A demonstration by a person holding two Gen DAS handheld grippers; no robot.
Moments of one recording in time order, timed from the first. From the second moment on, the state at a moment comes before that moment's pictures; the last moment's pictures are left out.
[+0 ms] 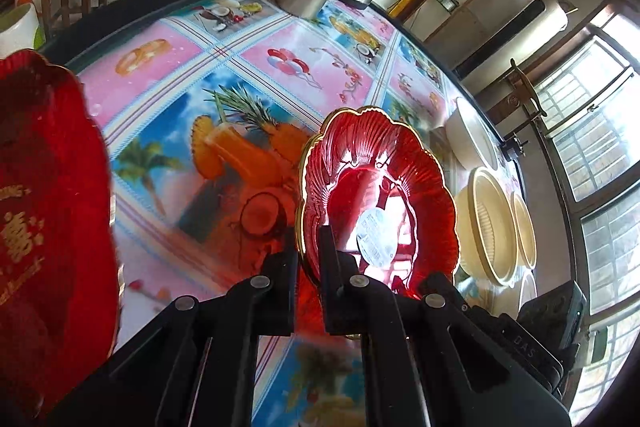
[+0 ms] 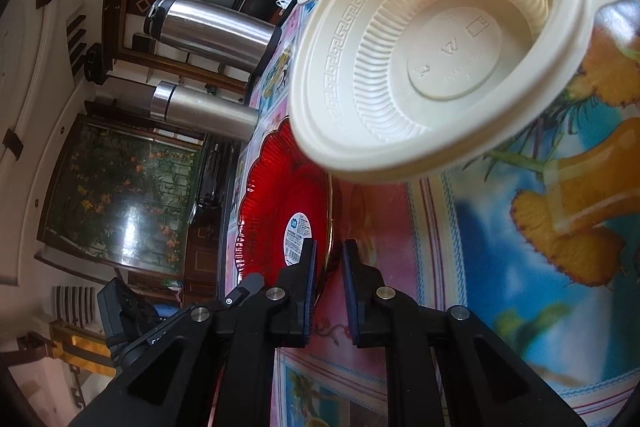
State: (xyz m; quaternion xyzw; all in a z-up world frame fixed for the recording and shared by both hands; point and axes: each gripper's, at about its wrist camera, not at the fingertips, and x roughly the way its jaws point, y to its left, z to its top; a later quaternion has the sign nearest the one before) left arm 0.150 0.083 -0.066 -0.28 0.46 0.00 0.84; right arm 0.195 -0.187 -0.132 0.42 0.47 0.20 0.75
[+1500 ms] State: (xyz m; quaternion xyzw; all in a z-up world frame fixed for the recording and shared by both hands) left arm 0.028 0.255 -0.060 -0.20 0.42 0.12 0.88; right arm 0.065 0.053 -0.073 0.17 0.47 0.29 0.81
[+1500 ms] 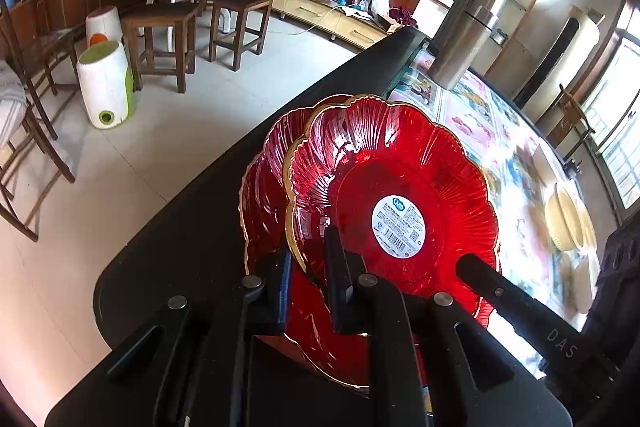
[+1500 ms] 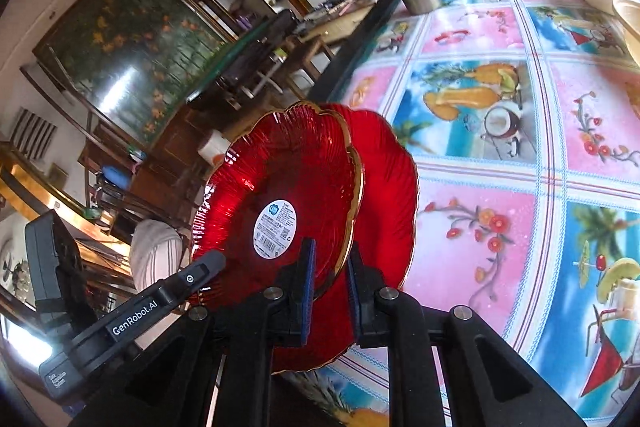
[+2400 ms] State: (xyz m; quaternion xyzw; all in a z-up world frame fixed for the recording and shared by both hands) left arm 0.000 0.236 -0.025 -0.08 0.34 0.22 0.91; right arm 0.038 0.043 -0.028 0.10 0.41 0.29 0.86
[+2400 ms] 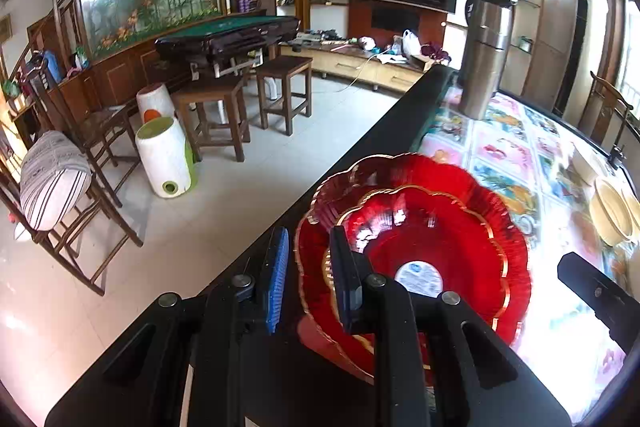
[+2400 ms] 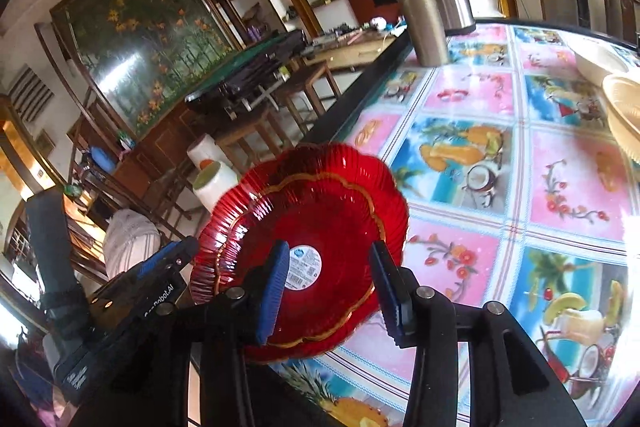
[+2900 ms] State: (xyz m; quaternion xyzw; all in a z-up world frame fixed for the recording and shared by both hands) left arm 0.002 0.149 0.005 -0.01 0.31 0.18 0.93; right arm 0.042 -0.056 -0.026 0.17 0.38 0.24 0.87
